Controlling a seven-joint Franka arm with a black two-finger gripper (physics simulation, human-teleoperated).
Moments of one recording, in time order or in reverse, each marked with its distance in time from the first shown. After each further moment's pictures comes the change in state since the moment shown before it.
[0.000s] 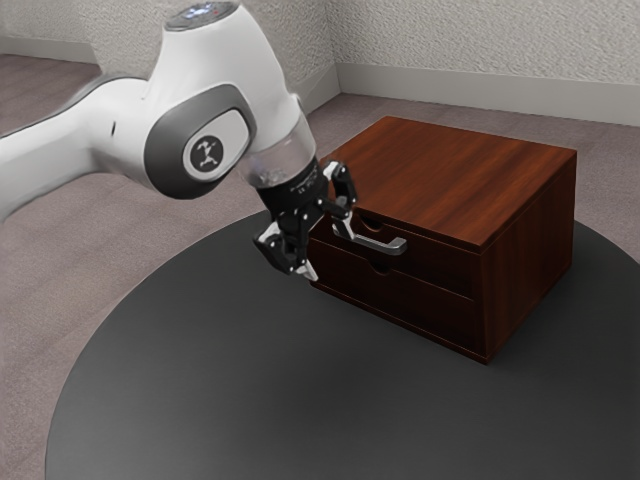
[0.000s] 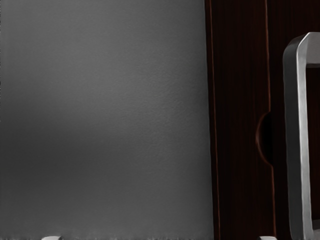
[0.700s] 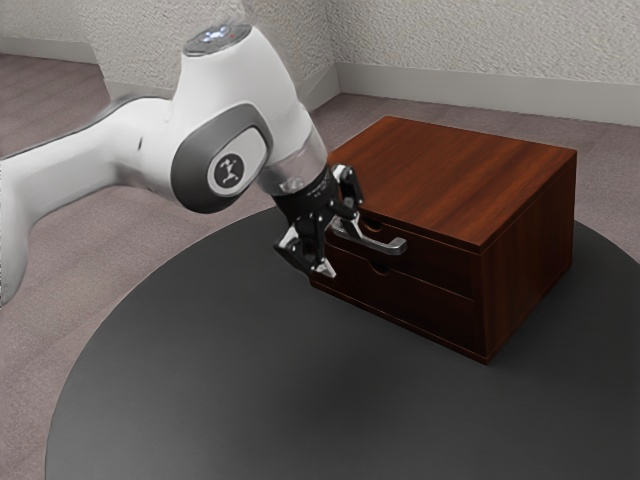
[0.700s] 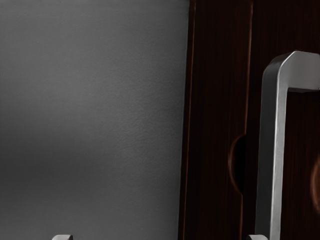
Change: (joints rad) arm 0.014 0.059 0.010 -0.003 0.002 0.115 -0.071
